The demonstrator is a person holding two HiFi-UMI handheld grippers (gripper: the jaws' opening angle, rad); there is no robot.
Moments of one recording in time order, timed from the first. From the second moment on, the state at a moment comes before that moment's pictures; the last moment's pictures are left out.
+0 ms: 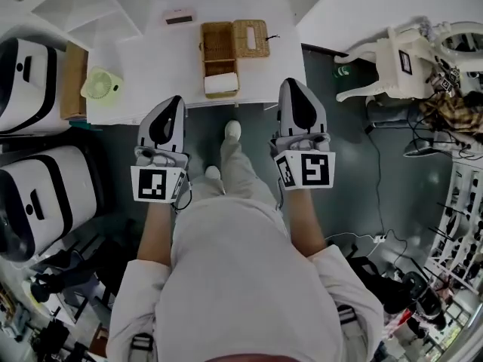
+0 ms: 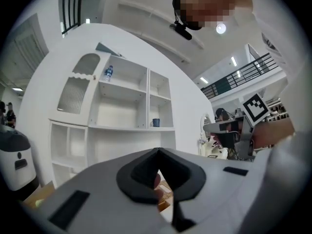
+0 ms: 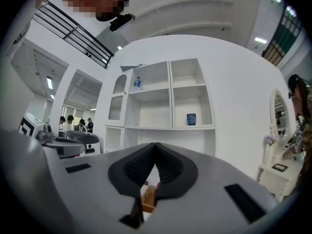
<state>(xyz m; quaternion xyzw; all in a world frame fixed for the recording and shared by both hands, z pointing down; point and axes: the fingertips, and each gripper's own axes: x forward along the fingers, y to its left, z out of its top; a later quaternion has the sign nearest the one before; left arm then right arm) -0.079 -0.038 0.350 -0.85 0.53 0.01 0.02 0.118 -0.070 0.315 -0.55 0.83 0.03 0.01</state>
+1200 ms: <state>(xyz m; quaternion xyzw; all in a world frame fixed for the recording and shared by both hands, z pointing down) -0.040 0.132 0.304 -0.81 0.58 0.03 0.00 0.132 0.079 0.275 -0.51 0.86 0.07 0.01</state>
